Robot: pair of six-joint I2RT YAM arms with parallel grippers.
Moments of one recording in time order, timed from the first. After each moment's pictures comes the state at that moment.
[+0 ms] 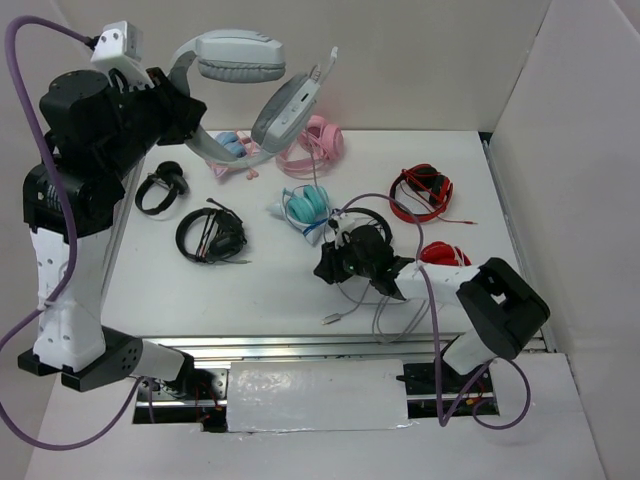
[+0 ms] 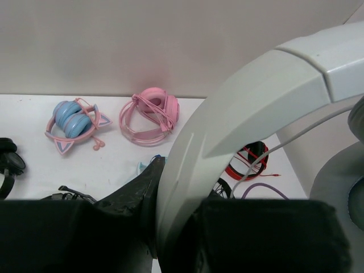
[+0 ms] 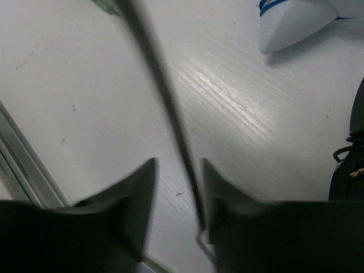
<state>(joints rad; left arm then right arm) -0.29 1.41 2.28 -0.97 -0.02 -0.35 0.70 1.50 0.63 0.35 -0.22 0.31</state>
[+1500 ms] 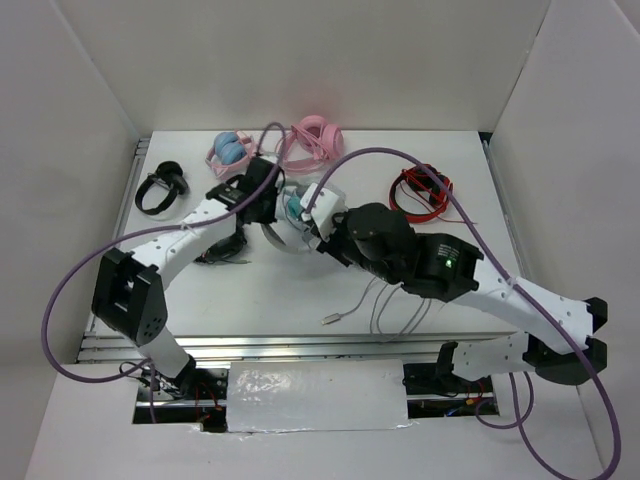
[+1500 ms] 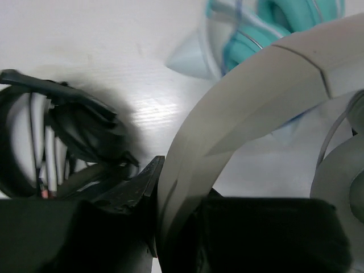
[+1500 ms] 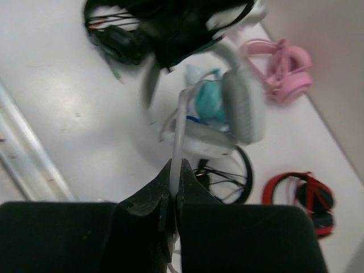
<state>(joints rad) -0.46 1.63 1.39 -0.60 -0.29 -0.31 1.19 1.18 1.44 -0.67 0.39 -0.19</state>
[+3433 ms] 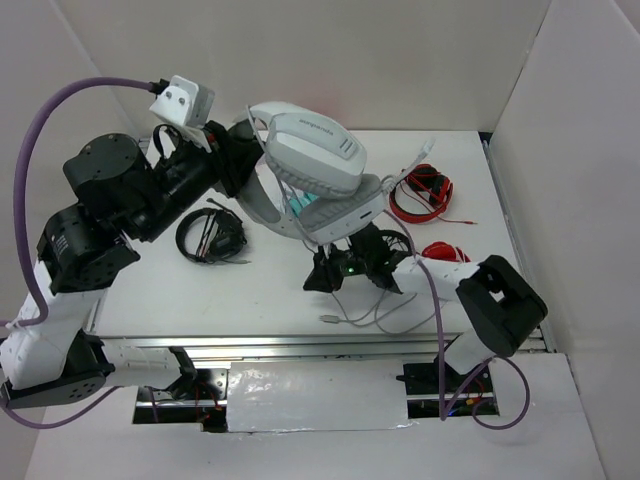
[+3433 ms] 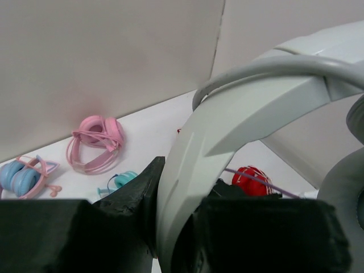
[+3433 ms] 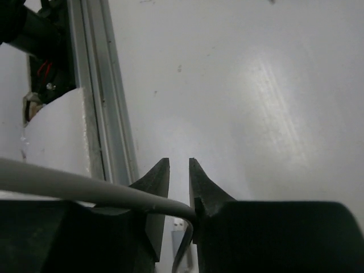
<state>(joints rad) -0.91 1.22 2.03 -0.74 -0.29 -0.11 0.68 1.52 0.71 0.29 -0.70 0.07</state>
